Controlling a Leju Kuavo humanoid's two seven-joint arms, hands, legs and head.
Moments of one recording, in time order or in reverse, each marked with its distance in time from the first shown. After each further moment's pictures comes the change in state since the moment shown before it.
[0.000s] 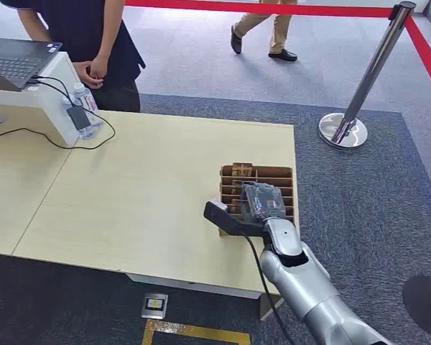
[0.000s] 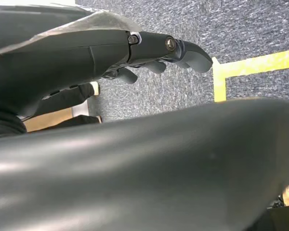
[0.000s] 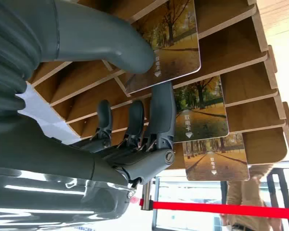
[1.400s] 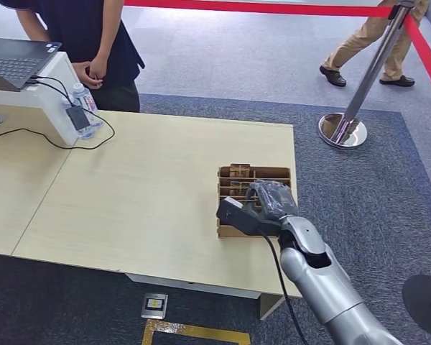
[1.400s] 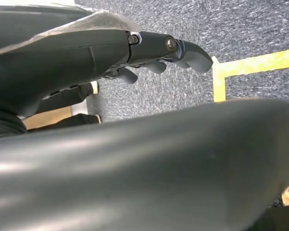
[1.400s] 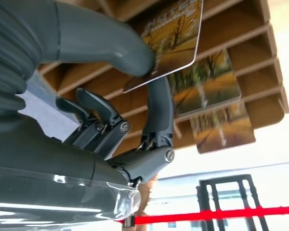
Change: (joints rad) left arm 0.003 0.000 0.000 0.001 0.012 0.000 -0.011; right arm 0.060 -0.125 -0.020 -0.252 -0.196 0.115 -0.130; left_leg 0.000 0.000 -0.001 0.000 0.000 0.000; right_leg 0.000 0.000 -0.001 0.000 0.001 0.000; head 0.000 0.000
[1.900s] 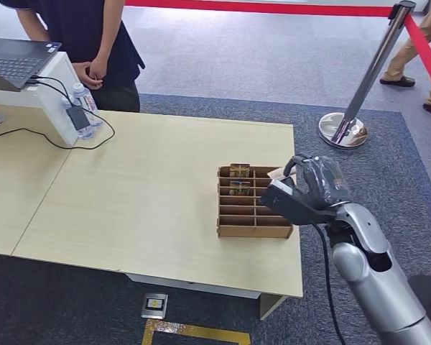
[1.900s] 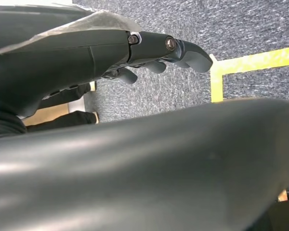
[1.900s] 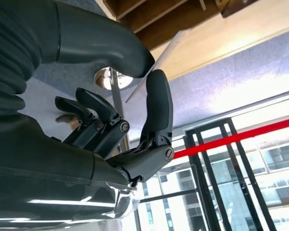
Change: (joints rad) left arm 0.001 -0.002 0.002 0.002 0.013 -0.002 -0.012; right arm 0.045 -0.215 -0.109 -0.400 -0.090 0.061 -0.030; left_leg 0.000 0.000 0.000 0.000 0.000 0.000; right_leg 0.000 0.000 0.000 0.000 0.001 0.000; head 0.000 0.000
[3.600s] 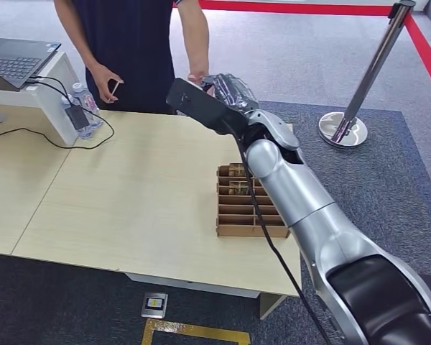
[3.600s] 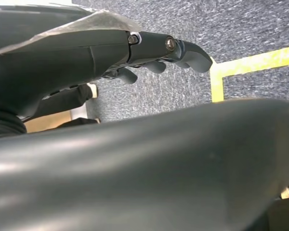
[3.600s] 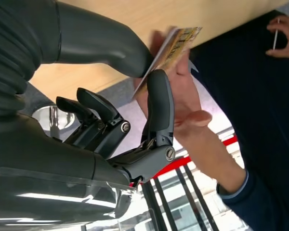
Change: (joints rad) left arm -0.011 0.002 -0.005 0.000 -0.041 -0.006 0.014; right arm -0.622 0.519 0.040 0.778 -0.153 0.031 -0.047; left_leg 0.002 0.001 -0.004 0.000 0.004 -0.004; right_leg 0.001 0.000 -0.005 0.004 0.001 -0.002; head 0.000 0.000
